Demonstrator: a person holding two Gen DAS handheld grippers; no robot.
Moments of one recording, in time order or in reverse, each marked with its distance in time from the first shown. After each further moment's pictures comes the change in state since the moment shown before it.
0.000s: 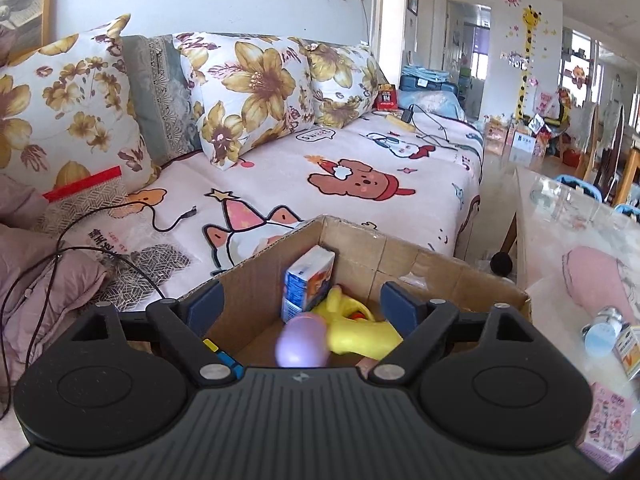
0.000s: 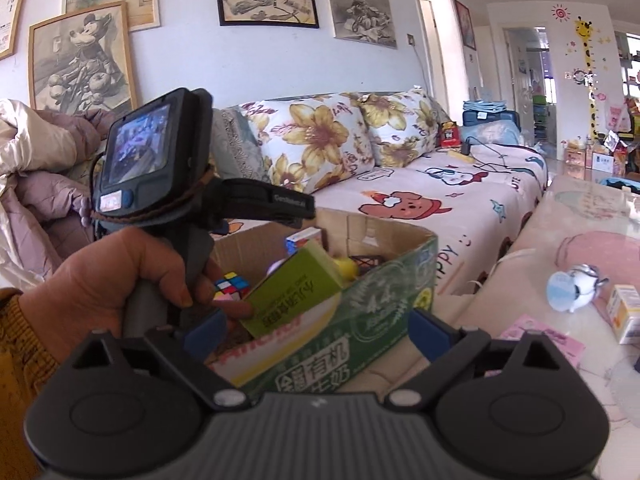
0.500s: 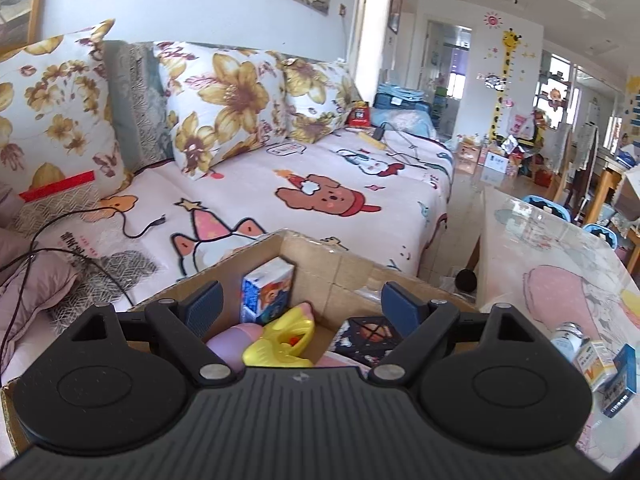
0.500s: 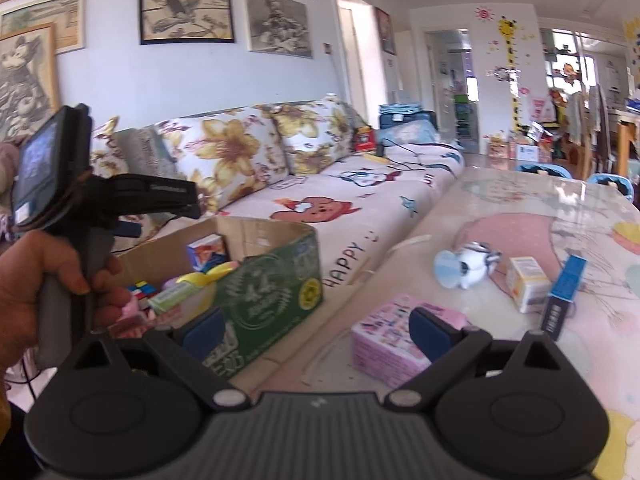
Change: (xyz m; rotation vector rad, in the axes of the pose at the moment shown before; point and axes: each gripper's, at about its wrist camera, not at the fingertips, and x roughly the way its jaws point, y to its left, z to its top) left arm -0.012 -0.013 -0.001 -0.008 -0.045 -0.106; right arm -0.026 -0.049 -0.018 0.109 -0.031 -0.236
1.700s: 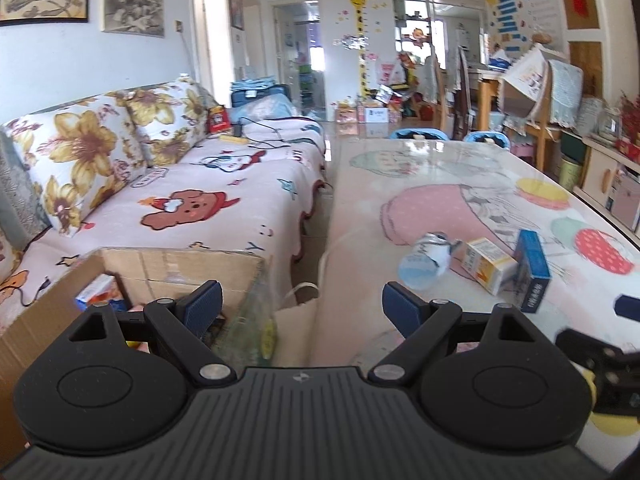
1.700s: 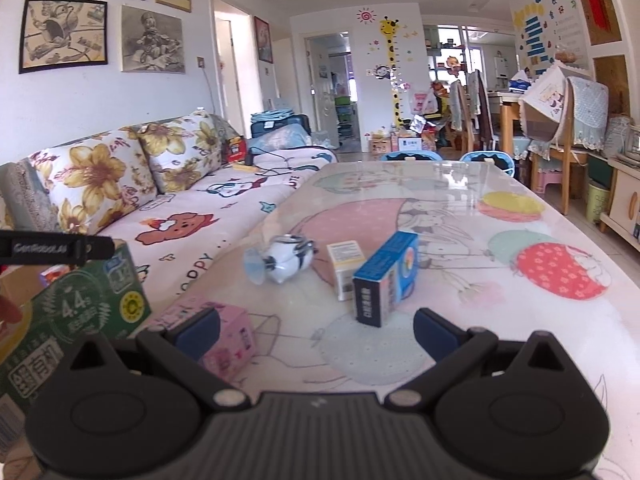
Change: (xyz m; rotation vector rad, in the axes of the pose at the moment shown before) left arm 0.003 -0.069 -0.034 0.381 -0.003 -0.293; right arm -0.009 -0.101 -0.017 0.127 -0.044 -0.333
